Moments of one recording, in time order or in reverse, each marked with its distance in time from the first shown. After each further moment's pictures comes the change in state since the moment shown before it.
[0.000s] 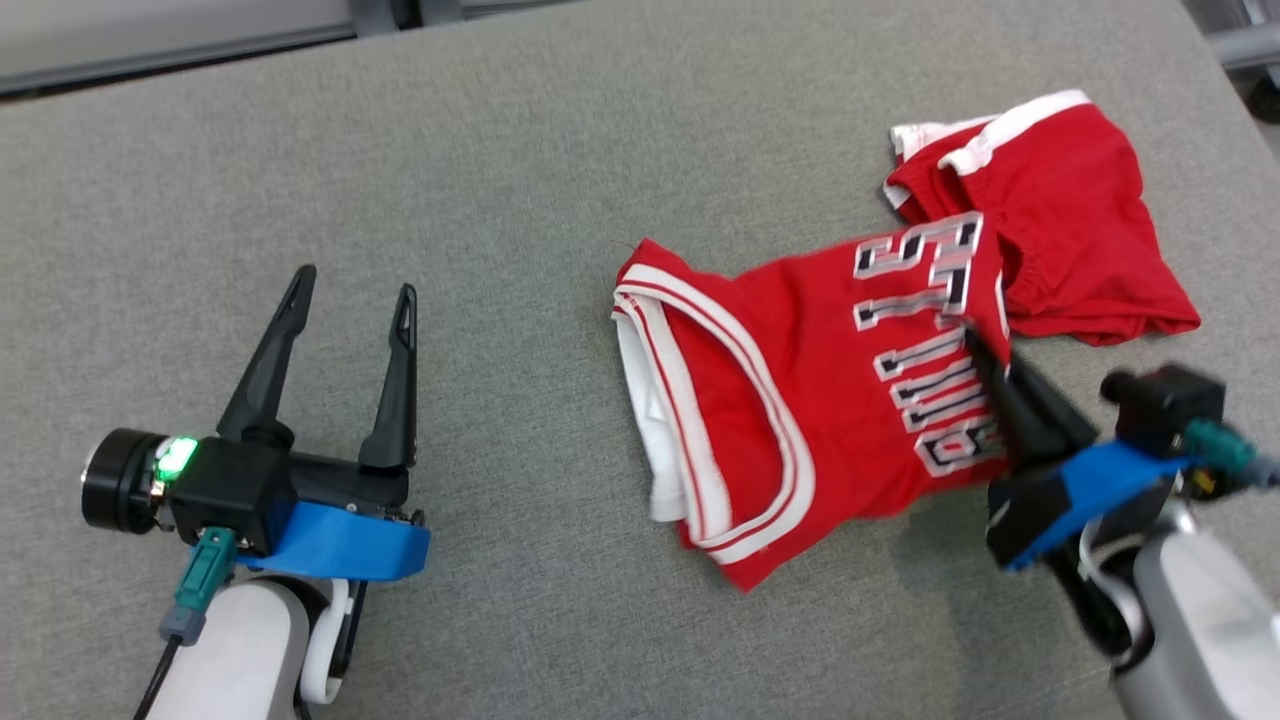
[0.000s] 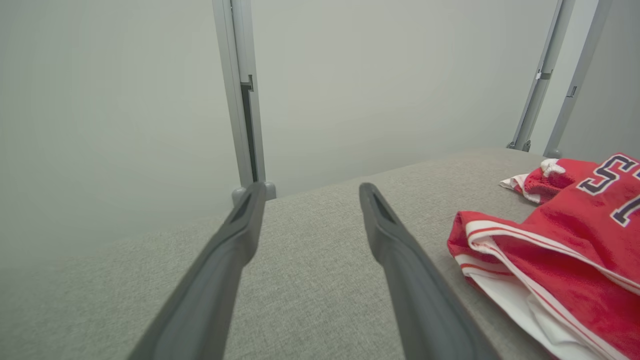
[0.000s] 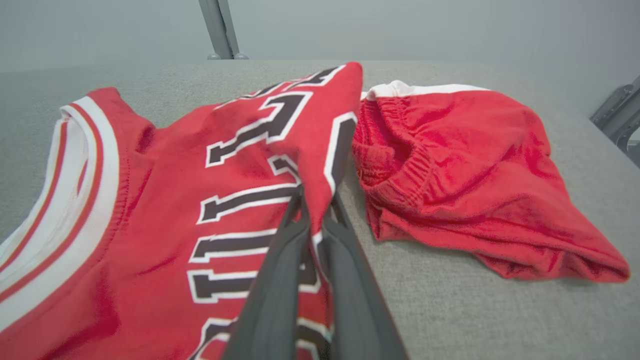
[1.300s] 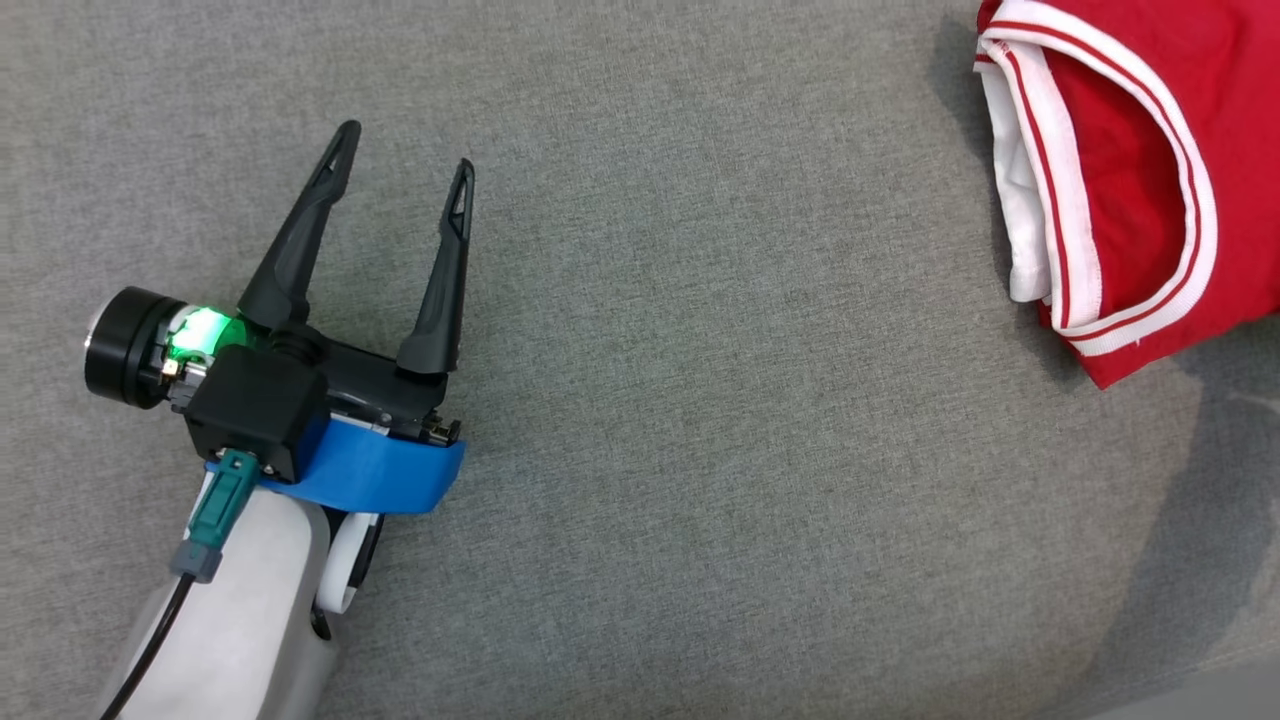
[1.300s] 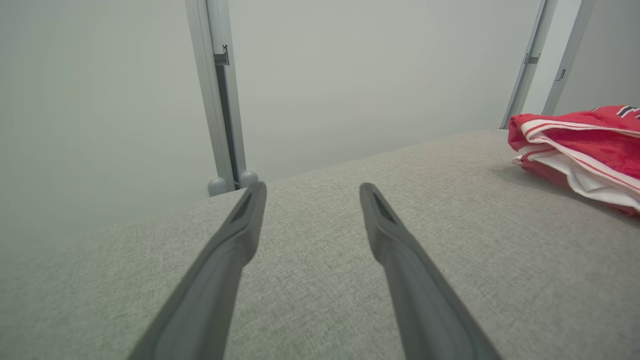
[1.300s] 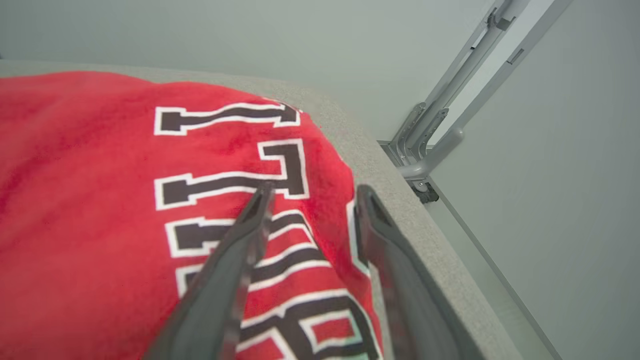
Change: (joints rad) left arm -0.194 0.017 -0.075 -0.048 0.033 -0.033 0.004; right arm -0.344 -0.066 -0.493 0.234 -0.270 0.000 -0.049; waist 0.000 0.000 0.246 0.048
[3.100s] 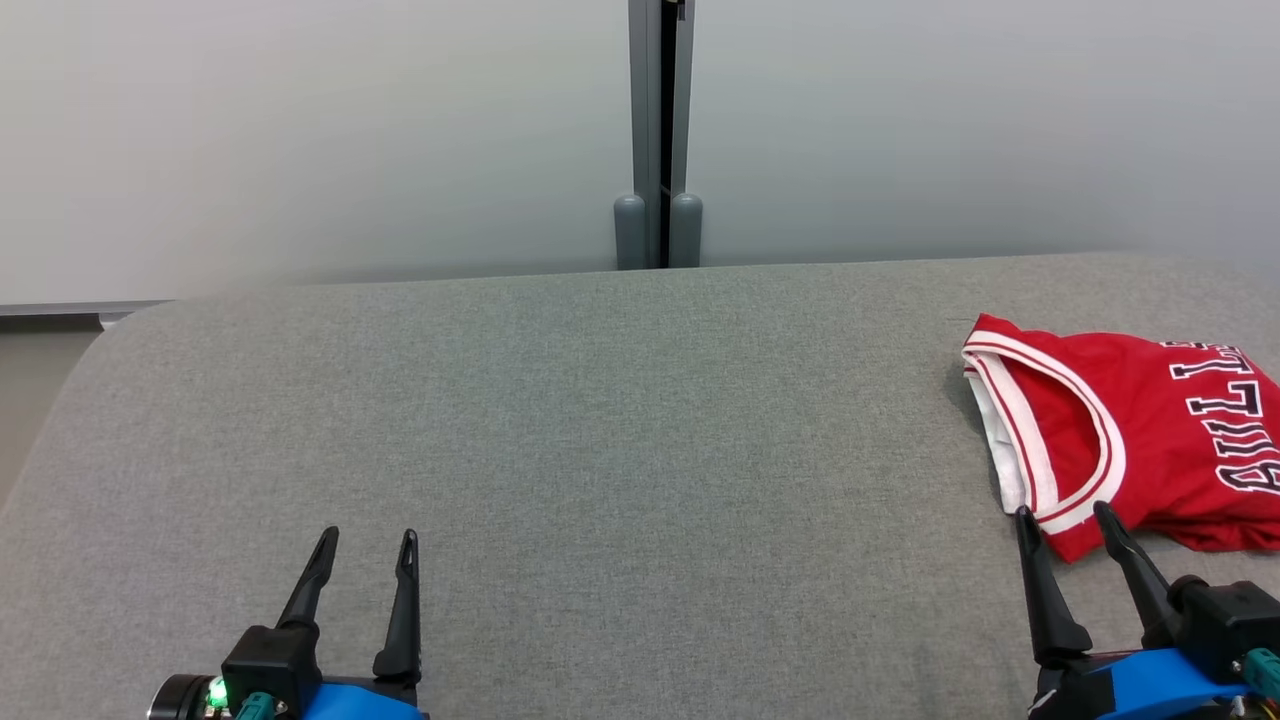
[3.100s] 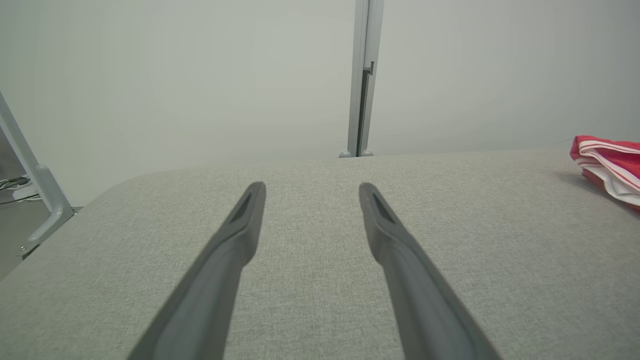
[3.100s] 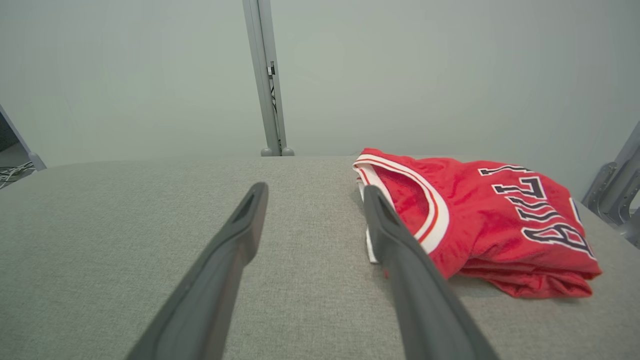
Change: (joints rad) left arm 0.446 -0.054 0.069 0.267 -0.139 0.053 -0.061; right arm 0.728 0.267 0.234 -0.495 0.058 0.000 0.030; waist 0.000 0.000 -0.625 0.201
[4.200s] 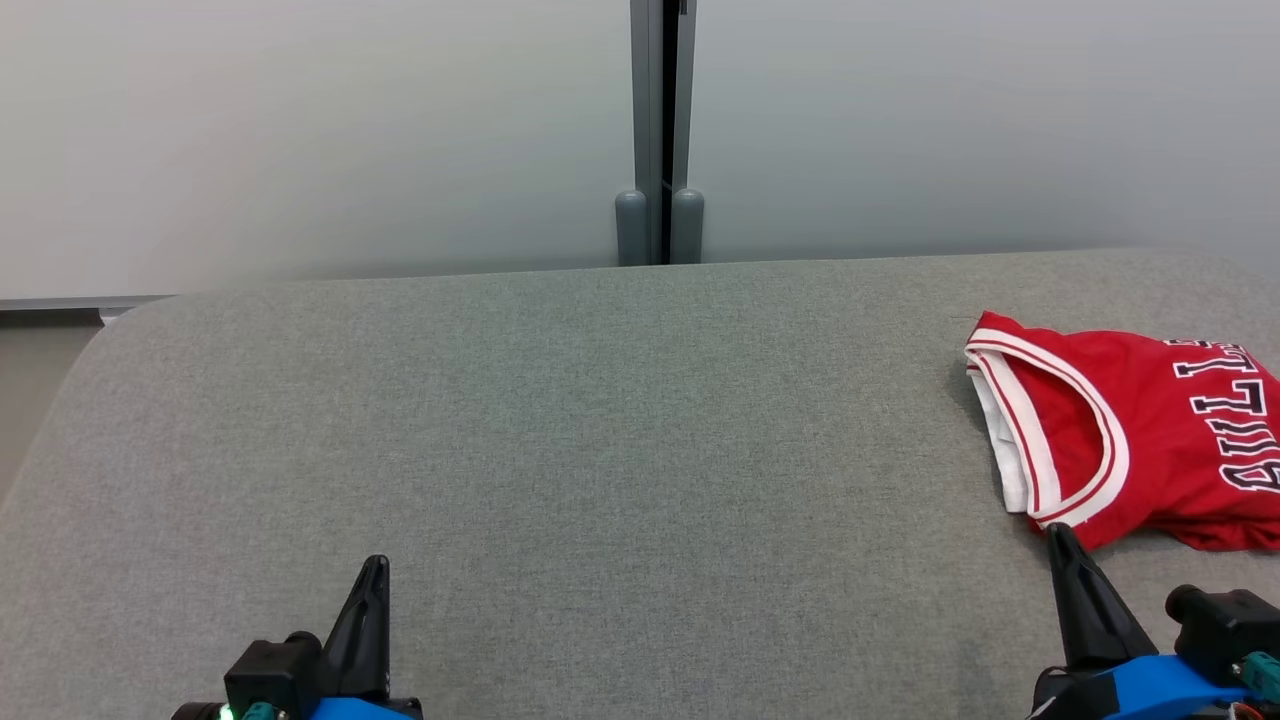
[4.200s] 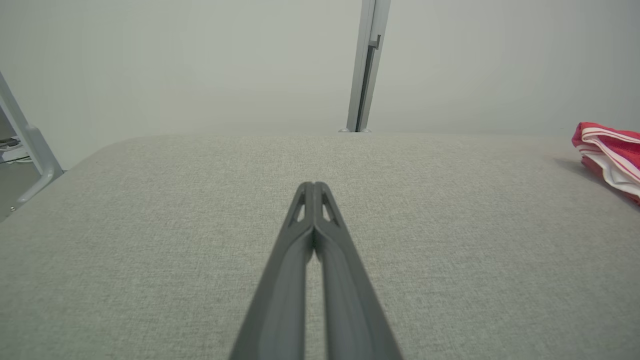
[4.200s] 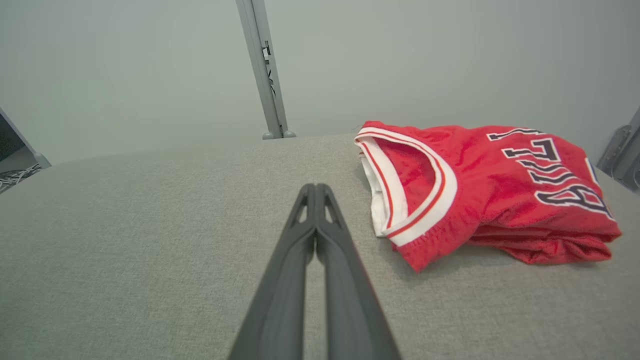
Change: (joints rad) left arm 0.017 -0.003 -0.022 0.034 -0.038 0.007 0.010; right arm 0.005 0.004 -0.004 0.033 0.032 0.000 0.014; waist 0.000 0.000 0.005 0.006
